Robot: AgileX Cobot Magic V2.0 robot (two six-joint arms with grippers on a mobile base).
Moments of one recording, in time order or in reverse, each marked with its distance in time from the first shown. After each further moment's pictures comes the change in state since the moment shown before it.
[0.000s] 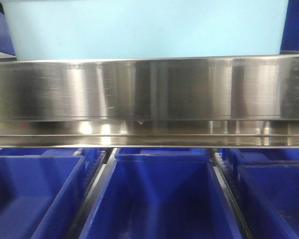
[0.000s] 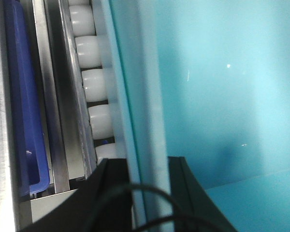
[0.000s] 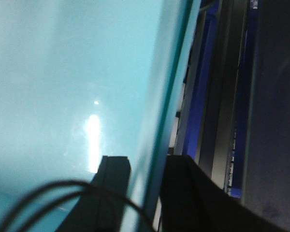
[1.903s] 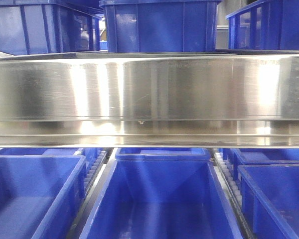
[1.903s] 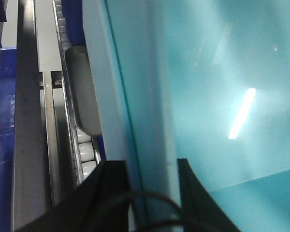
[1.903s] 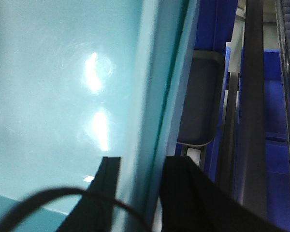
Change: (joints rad) left arm 0.004 -0.071 -0.358 0.029 0.026 -0.019; right arm 0.000 -0.018 -0.383 -0.023 0.031 -0.018
